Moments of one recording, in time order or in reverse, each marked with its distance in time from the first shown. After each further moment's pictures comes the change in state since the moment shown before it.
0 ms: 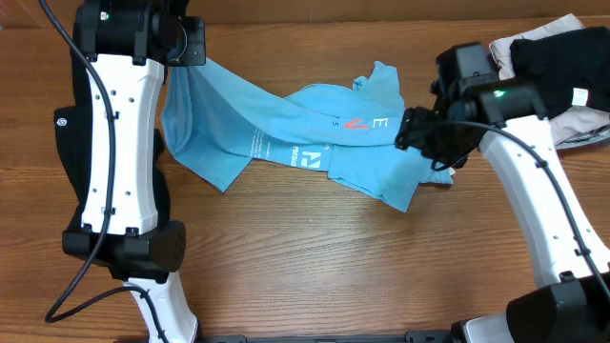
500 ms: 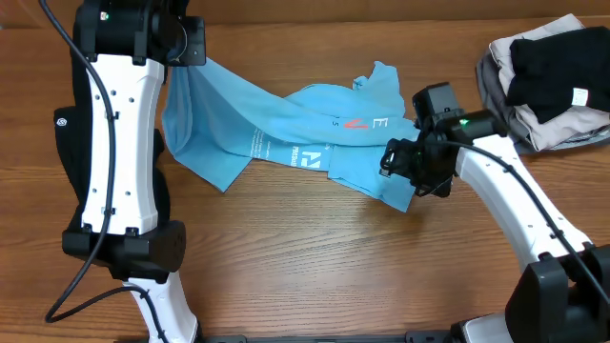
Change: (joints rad) left arm 0.000 0.000 0.000 0.000 0.003 0.000; right arm 0.031 0.001 -0.315 0.225 0.002 0.072
